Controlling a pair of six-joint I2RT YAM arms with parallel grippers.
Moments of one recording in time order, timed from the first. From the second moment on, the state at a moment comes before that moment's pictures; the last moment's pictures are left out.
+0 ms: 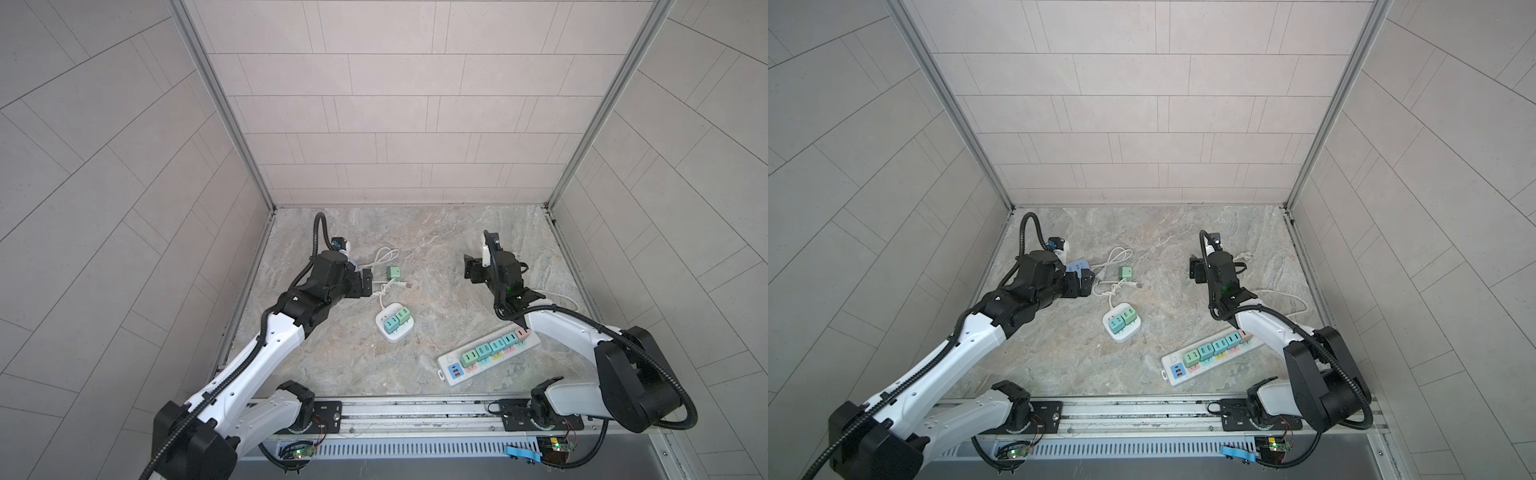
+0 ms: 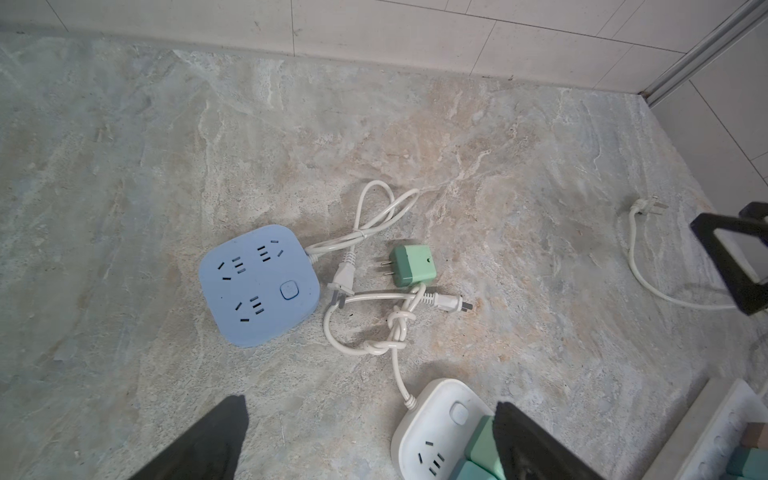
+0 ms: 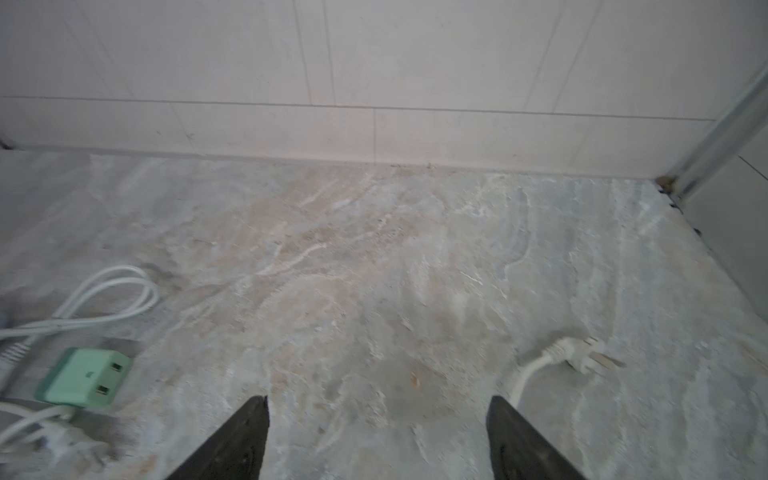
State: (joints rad) left arm -0.44 1.03 0.81 -0.45 -0.11 -0.36; right arm 0.39 1.36 0.71 0.25 0.24 0.16
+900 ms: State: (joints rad) left arm -0.39 0.75 0.43 -0.30 -0.23 -0.35; right arm 0.72 2.18 1.66 -0.28 0.28 0.25
